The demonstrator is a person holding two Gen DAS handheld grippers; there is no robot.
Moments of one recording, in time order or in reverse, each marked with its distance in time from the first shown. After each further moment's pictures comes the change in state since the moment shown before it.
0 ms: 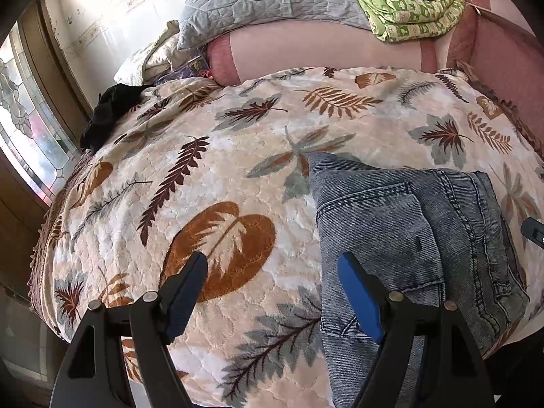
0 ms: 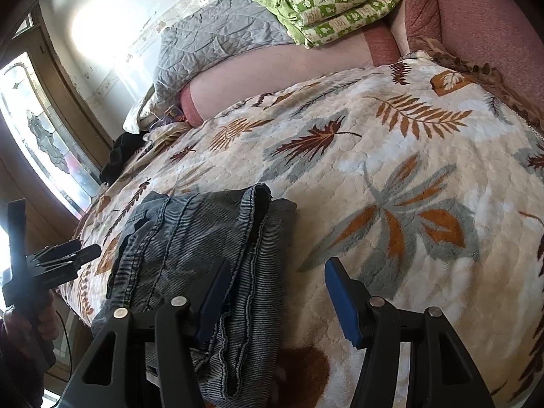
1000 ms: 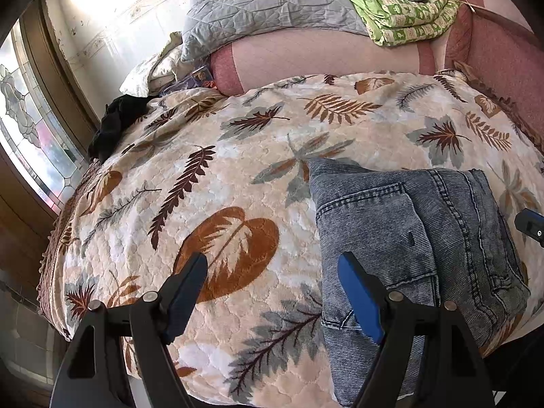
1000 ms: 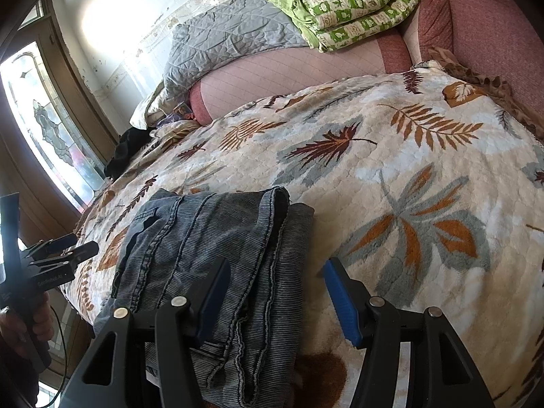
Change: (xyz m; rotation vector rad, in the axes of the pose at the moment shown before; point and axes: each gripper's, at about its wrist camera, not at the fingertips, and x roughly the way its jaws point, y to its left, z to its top) left arm -0.015 -0.005 -0.005 0.021 -0.036 0.035; right arm 0.003 0.015 0.001 -0.043 -0.009 0.008
